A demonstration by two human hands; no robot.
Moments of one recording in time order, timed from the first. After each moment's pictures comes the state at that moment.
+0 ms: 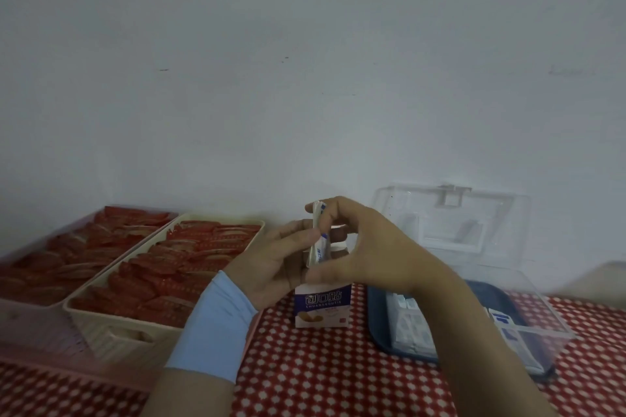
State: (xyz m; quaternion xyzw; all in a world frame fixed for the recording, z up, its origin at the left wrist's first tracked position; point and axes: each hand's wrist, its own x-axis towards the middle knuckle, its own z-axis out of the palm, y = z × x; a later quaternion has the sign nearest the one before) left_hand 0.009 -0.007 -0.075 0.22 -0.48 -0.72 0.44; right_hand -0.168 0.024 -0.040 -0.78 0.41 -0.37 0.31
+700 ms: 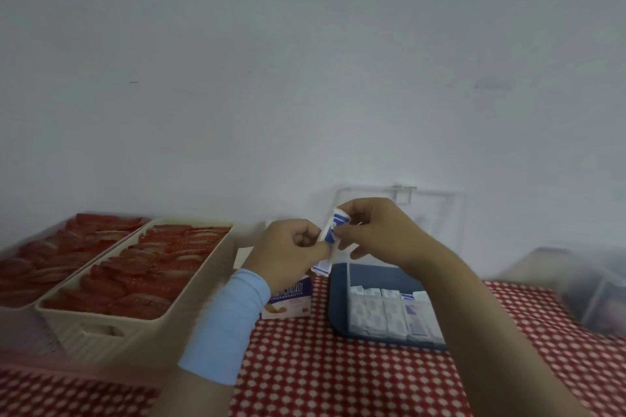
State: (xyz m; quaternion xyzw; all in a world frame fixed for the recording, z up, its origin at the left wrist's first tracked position) left_hand -0.052 0.020 -0.062 0.47 -0.71 -0.32 0.41; right_hand -0.228 0.039 -0.027 -0.67 0.54 -0.40 0.30
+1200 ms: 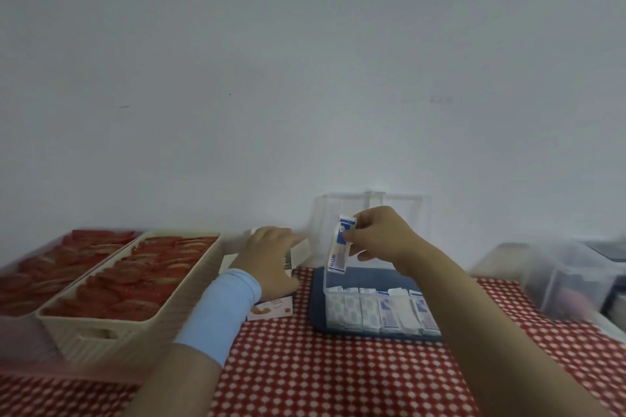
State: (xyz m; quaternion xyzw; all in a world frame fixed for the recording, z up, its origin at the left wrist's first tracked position) left_hand -0.052 0.007 -0.073 0.52 -0.84 -0.03 0.15; right_hand -0.267 0.046 -0.029 -0.59 0.62 -0.40 0.31
